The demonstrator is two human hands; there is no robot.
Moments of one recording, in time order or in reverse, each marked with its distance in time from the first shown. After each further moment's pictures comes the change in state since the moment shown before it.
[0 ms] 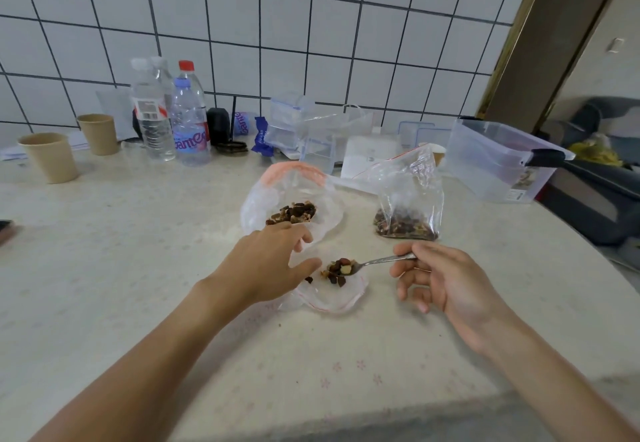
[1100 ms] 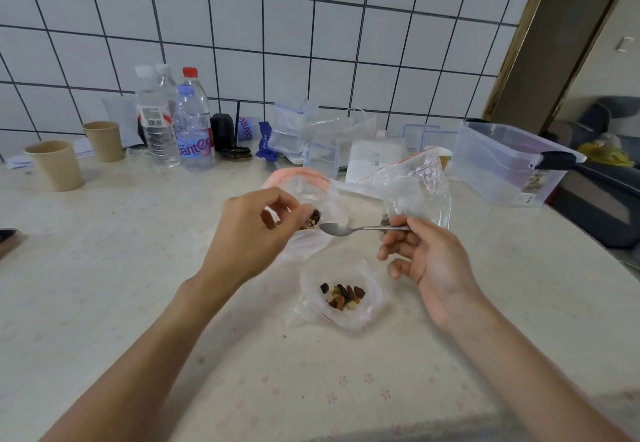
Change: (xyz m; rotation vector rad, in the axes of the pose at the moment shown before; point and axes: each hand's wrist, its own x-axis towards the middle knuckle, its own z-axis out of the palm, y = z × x) left_hand 0.006 0.004 -0.035 -0.509 0.506 -0.079; right_hand 0.031 -0.015 0.040 0.242 0.133 -0.120
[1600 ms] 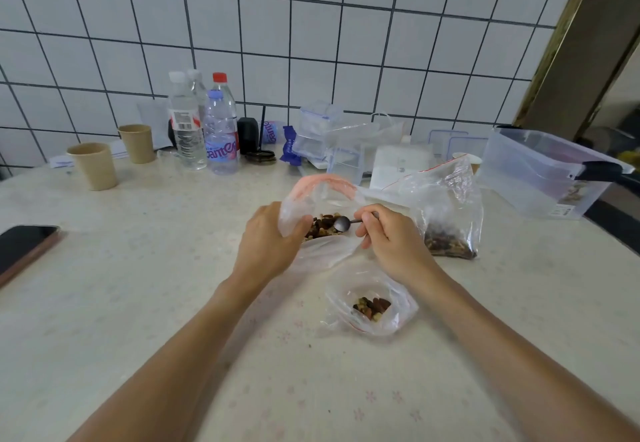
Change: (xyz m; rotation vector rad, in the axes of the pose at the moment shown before) left_hand 0.013 -0.057 0.020 0.219 -0.037 -0.331; right_hand 0.059 0.031 0.048 -0.964 -0.204 -0.364
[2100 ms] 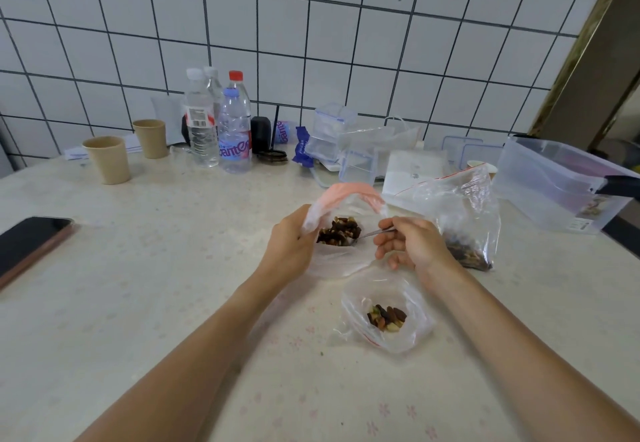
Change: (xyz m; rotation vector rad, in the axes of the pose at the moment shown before) left_hand 0.002 0.000 0.010 -0.353 -0.123 0.032; right_hand 0.032 0.030 0.005 0.655 0.014 0.462
